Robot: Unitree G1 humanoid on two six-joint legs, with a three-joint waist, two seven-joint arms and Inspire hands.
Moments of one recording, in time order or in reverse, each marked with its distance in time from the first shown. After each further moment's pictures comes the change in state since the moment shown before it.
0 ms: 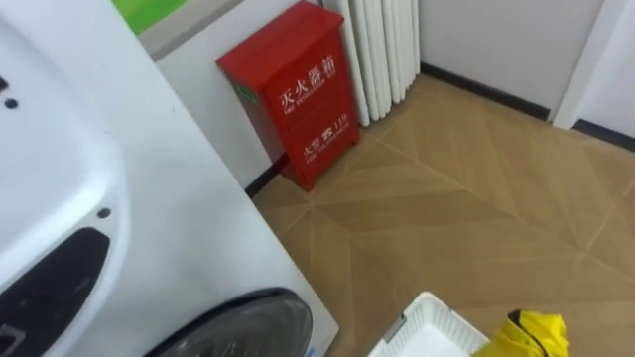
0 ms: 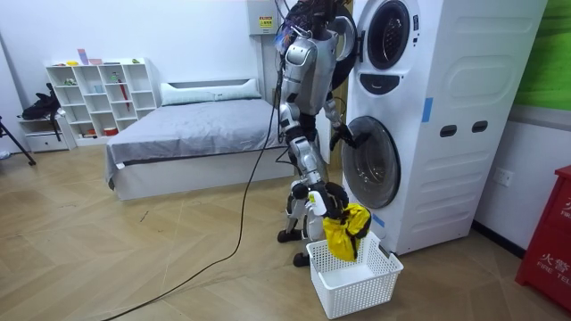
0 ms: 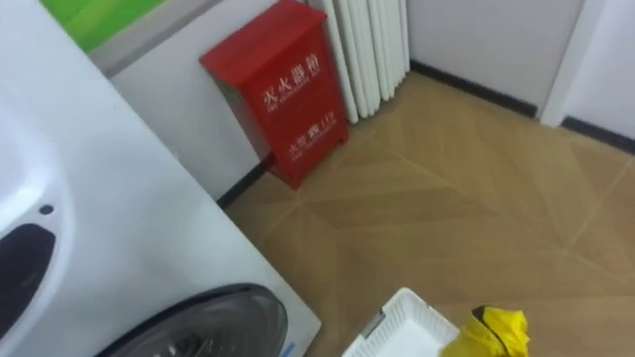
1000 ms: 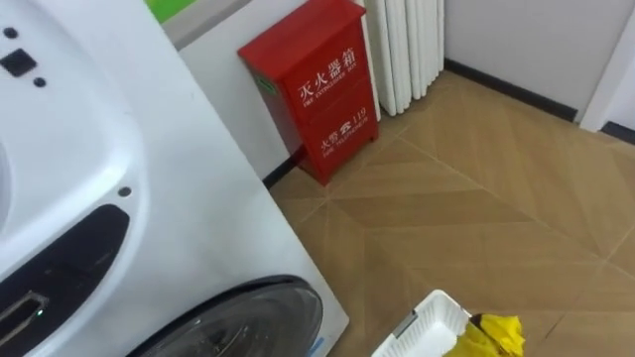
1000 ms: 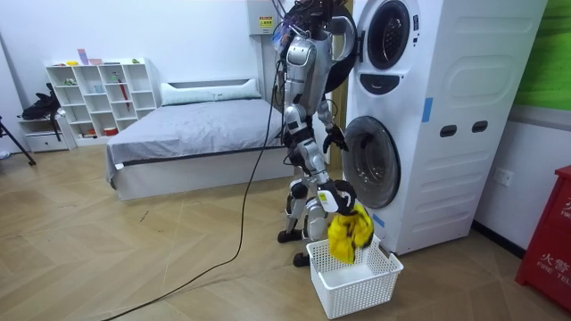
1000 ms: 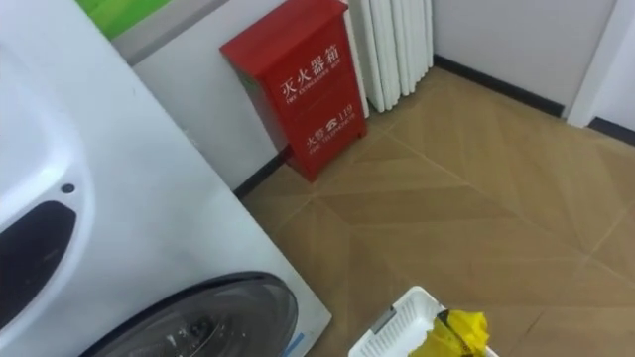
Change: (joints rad) left arm -0.014 -0.033 -0.068 0.048 -0.079 -0.042 0.000; right arm -0.081 0.038 0.093 0.180 0.053 -0.027 0.037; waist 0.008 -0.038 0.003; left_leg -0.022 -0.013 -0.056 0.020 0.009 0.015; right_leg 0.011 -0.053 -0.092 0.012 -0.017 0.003
